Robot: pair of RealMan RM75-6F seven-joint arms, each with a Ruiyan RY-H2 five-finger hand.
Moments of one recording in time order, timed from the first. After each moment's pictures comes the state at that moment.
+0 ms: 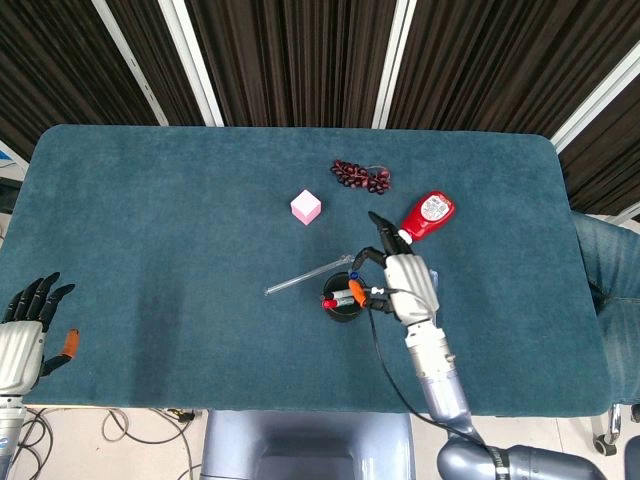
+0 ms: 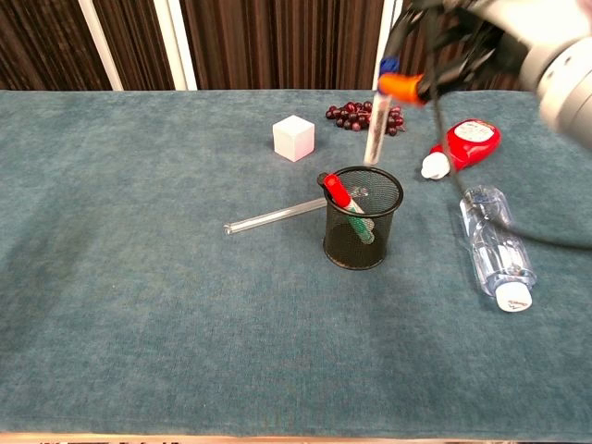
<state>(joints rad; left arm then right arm) -0.09 -1.17 -0.04 -1.66 1.49 1.49 0.05 0.52 -1.62 0.42 -1.87 -1.17 1.25 -0.32</state>
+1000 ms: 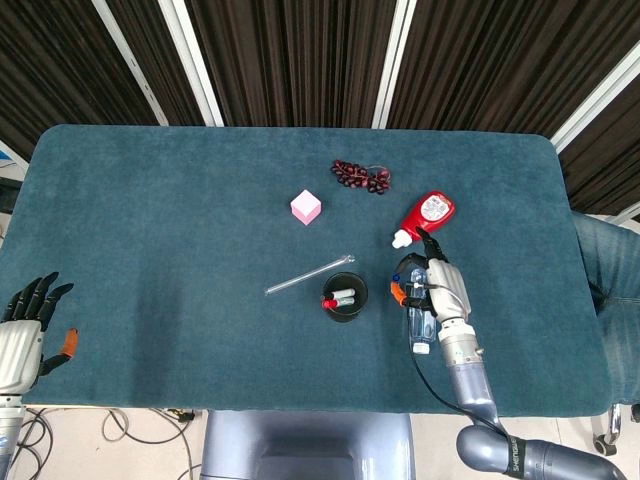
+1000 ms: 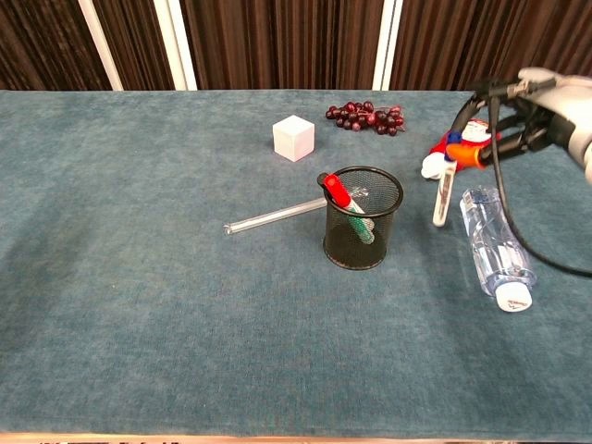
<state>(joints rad) -0.09 -1.17 -0.04 -1.66 1.49 1.49 0.05 0.49 -1.59 0.33 -1.67 -1.01 1.19 -0.10</state>
